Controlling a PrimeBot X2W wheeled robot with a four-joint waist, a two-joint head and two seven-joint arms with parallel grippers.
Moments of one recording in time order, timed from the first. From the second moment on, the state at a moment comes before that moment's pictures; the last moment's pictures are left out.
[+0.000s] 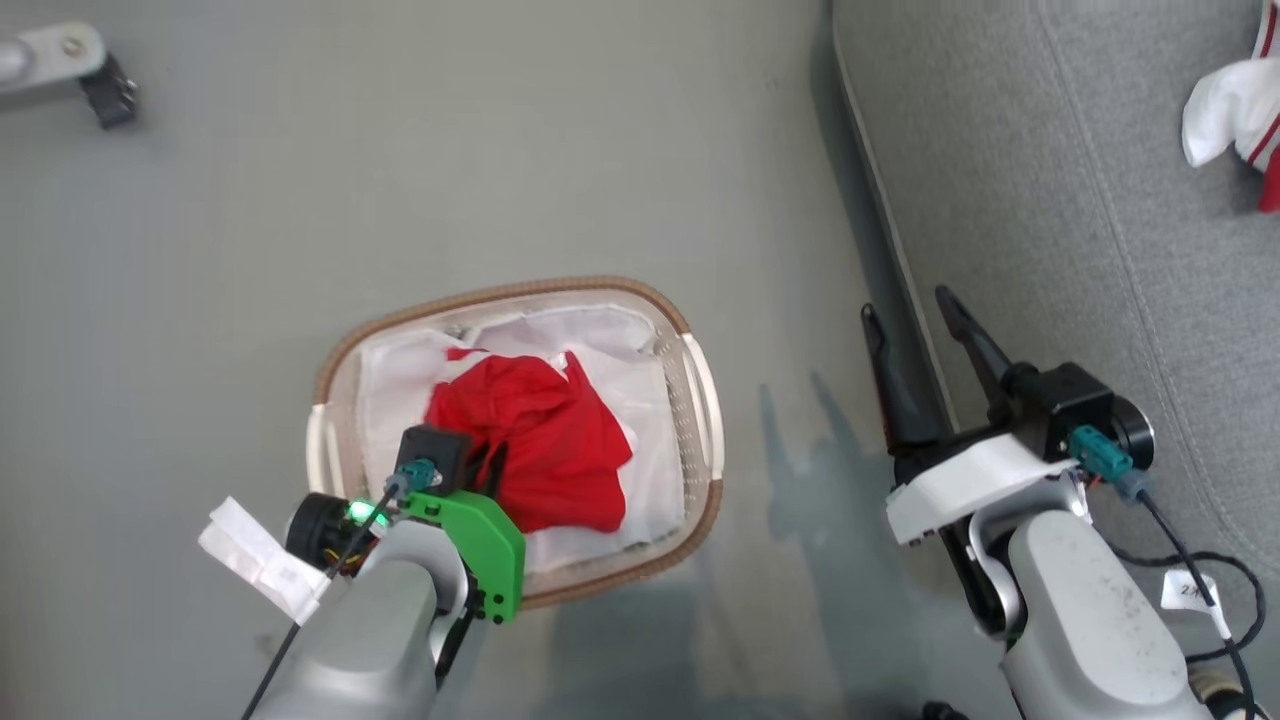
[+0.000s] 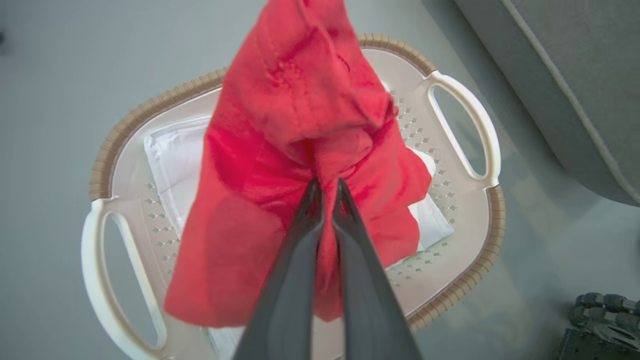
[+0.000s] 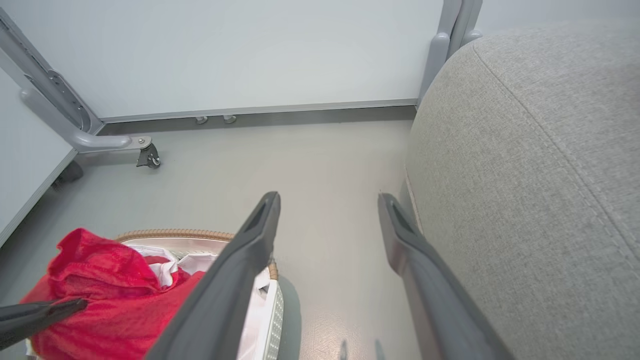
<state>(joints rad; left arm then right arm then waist) -0.65 0.05 -0.68 1.15 -0.49 -0.12 -0.26 -0.36 -0.05 0.15 0.31 0.18 0.13 -0.26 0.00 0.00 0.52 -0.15</state>
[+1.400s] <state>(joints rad) -0.37 0.05 -0.45 0.39 -0.37 -0.12 -0.26 -0.12 -0.05 0.20 0.36 0.18 0.13 -0.26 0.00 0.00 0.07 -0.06</state>
